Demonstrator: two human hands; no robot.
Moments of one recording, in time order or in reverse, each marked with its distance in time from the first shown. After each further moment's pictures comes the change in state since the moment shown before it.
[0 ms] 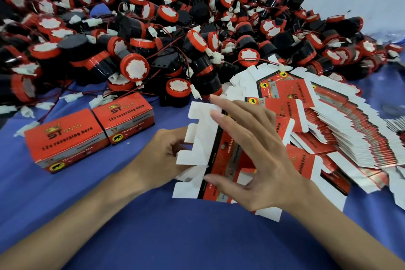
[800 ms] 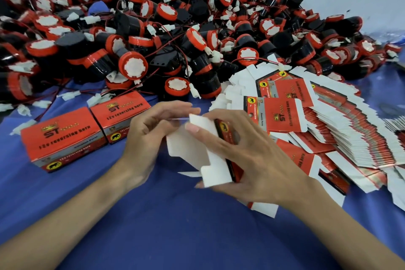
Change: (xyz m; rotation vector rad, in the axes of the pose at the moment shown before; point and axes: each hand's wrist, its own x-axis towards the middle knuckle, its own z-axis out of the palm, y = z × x) left_hand 0.005 -0.009 -0.006 -0.332 0.391 -0.097; right_hand 0.003 0.005 -0.004 -0.073 -0.293 -0.009
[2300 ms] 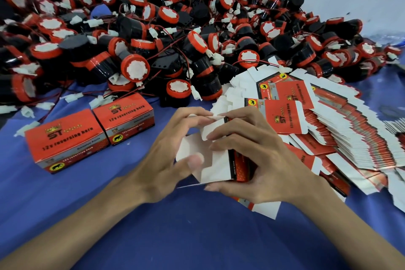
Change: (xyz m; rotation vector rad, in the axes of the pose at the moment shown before) left_hand -0.011 -0.003 0.006 0.475 -0.337 0.273; right_hand 0.001 0.004 -0.004 0.114 0.138 -0.012
